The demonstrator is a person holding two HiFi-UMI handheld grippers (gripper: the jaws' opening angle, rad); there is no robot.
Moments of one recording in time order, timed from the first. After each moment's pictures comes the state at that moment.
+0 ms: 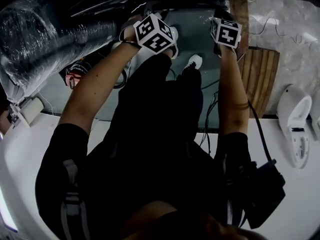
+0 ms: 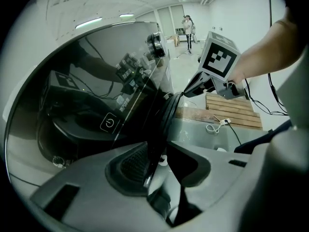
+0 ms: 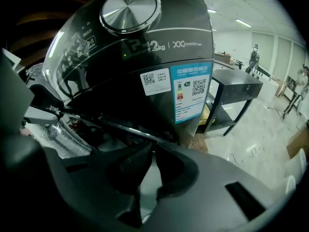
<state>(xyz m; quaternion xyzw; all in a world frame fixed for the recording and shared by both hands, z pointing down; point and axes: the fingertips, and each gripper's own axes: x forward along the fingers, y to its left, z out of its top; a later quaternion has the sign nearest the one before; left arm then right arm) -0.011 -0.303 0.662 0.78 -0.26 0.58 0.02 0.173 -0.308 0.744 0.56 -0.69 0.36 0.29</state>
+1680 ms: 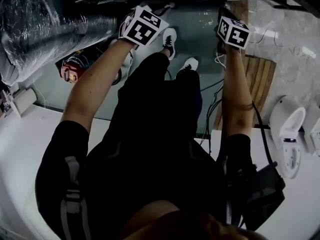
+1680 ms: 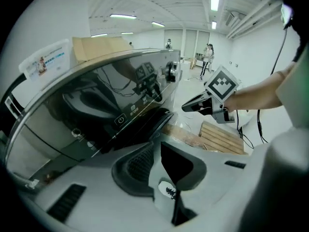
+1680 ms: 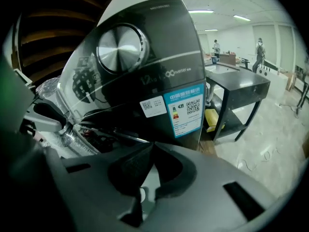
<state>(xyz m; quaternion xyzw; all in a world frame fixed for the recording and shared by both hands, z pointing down) 0.001 -0.287 0.629 0.82 -0.30 0.47 0.16 0.186 -0.321 0.712 0.53 -0.73 0.37 0.23</state>
